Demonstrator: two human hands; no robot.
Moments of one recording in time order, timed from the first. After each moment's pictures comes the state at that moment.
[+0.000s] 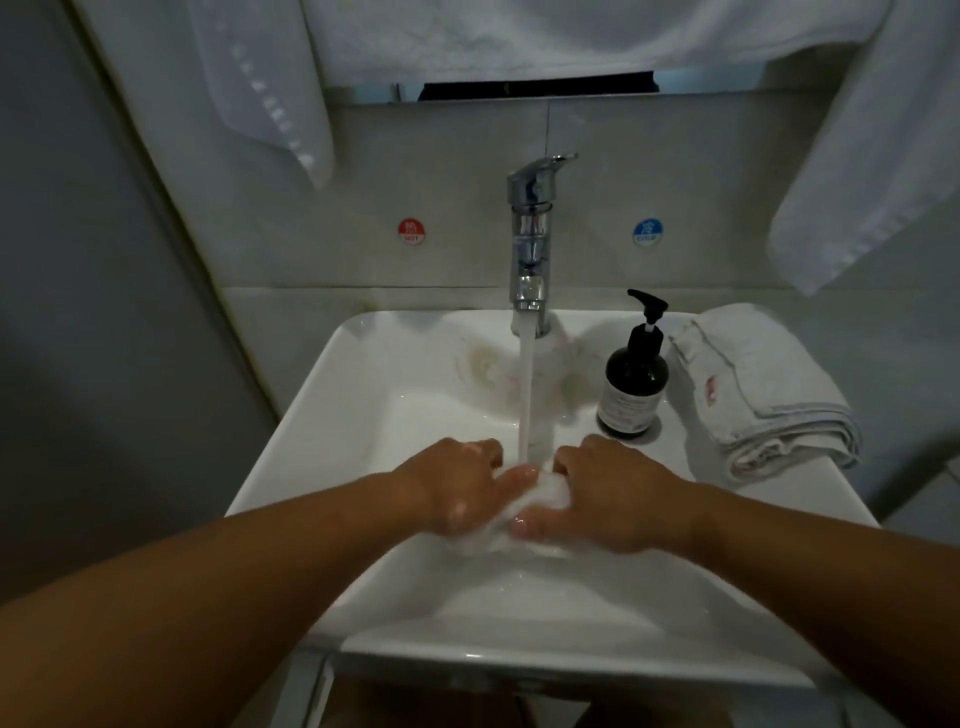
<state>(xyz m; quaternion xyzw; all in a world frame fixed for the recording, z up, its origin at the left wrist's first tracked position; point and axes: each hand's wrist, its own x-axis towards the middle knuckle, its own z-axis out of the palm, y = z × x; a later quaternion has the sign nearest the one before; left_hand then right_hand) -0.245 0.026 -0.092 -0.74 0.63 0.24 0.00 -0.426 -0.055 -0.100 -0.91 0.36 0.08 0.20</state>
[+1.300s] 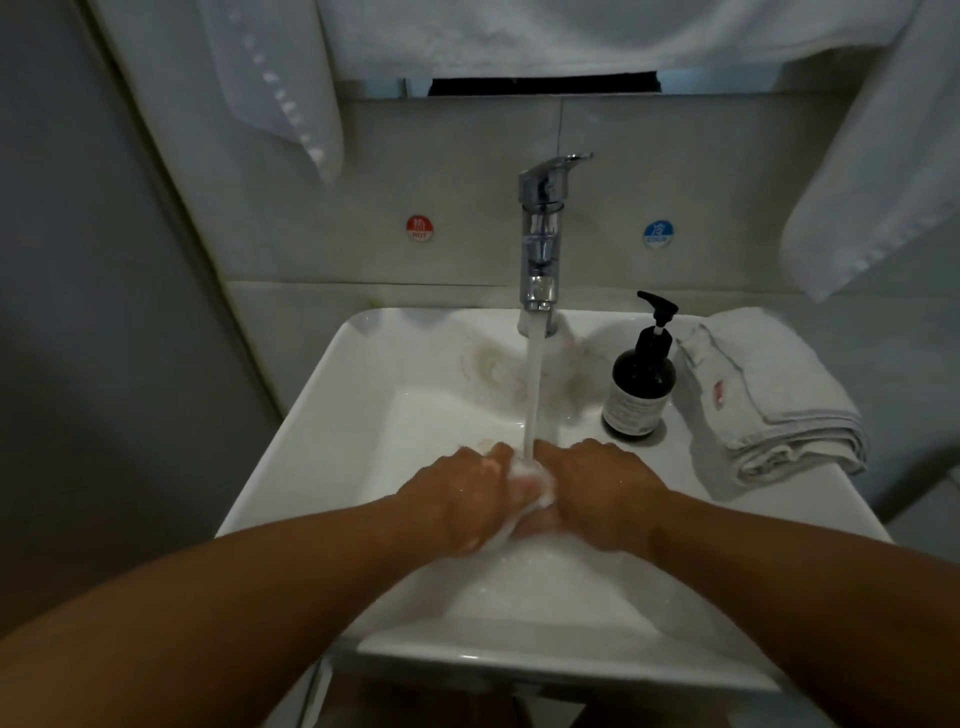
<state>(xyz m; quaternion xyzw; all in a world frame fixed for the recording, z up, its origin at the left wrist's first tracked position) -0.252 0.030 -0.117 -0.76 0.64 0.14 -0.02 -0.407 -0.058 -0.112 -0.93 0.34 0.06 0.11</state>
